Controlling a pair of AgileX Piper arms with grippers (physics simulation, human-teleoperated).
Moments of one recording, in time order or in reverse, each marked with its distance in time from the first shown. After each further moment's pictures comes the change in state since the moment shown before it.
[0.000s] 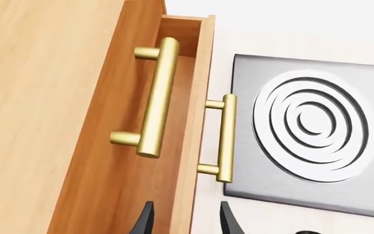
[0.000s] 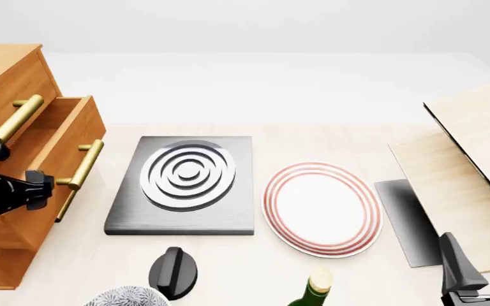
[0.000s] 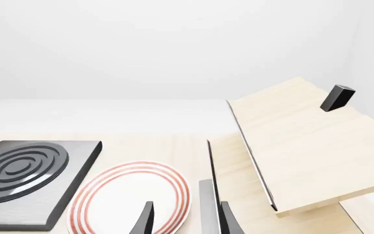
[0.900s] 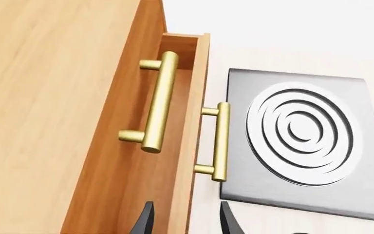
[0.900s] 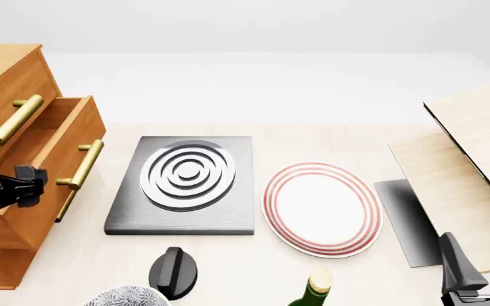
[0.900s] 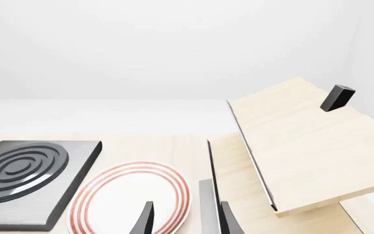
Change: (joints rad) left arm -0.011 -0.085 -0.010 0.024 -0.009; right arm 0.000 0.000 0.000 0.000 0.000
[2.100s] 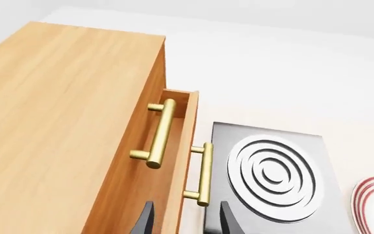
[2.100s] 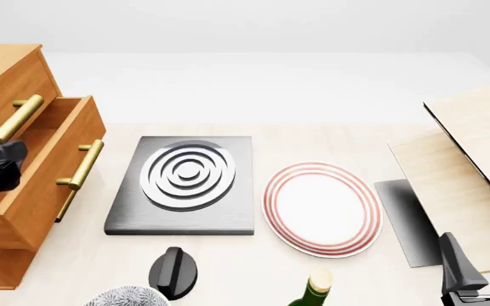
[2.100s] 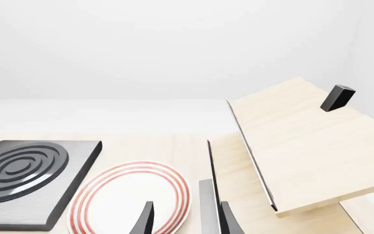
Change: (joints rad) left arm -0.034 -0.182 0.004 -0.096 -0.092; right arm 0.000 0.001 -0.001 0.000 -0.001
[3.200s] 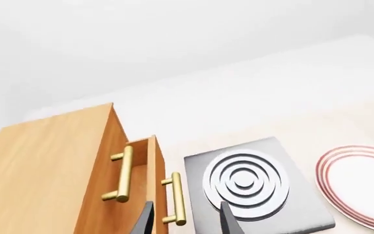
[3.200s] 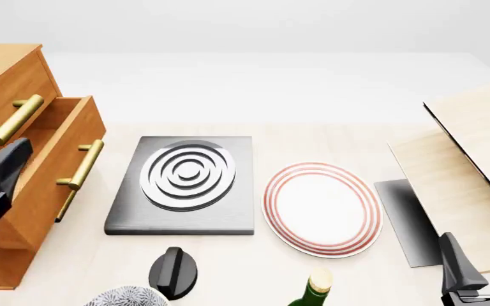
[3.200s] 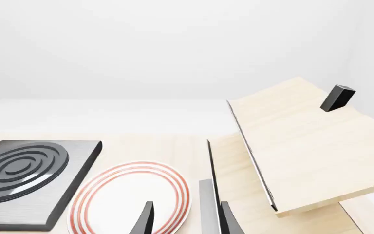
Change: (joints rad) left arm -0.243 -0.211 -0.009 -0.003 0.231; right arm 0.000 0.000 0.000 0.000 0.000
